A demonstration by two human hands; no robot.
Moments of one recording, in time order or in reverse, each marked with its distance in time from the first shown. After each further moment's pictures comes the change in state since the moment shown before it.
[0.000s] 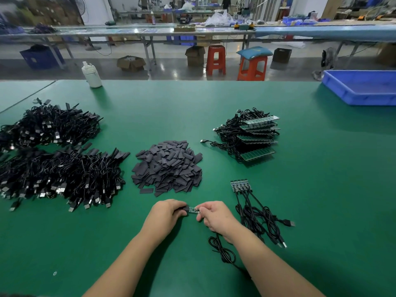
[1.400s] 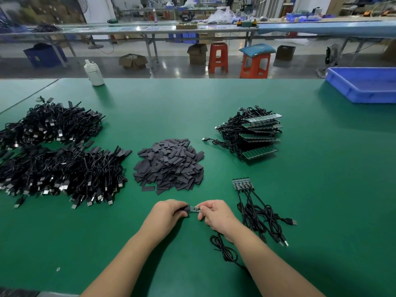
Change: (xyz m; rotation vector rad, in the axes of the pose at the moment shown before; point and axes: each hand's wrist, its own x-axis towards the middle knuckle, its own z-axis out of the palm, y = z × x) left_hand -0.007 0.002 -0.006 0.009 -0.069 0.016; right_hand 0.000 0.003 0.001 -0.044 0.013 -0.018
